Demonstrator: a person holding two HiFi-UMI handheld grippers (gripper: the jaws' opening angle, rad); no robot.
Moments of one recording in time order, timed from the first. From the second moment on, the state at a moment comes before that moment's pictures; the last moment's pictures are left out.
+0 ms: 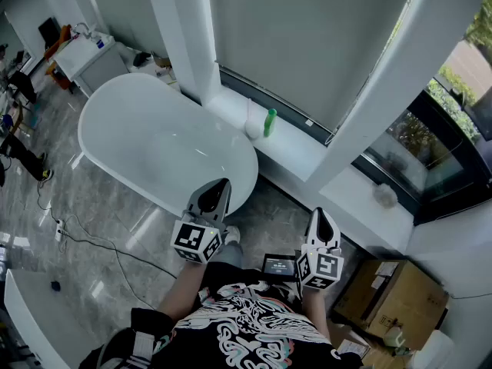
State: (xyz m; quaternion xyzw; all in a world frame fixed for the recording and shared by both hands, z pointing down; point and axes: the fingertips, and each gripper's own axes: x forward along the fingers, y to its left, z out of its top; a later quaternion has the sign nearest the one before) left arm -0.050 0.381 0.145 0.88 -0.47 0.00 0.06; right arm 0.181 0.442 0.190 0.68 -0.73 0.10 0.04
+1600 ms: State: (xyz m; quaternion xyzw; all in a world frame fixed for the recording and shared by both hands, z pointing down) left arm -0.091 0.379 0.153 0.87 -0.50 0.04 0.04; right arm 0.105 0.424 0.177 0.62 -0.78 0.08 0.04
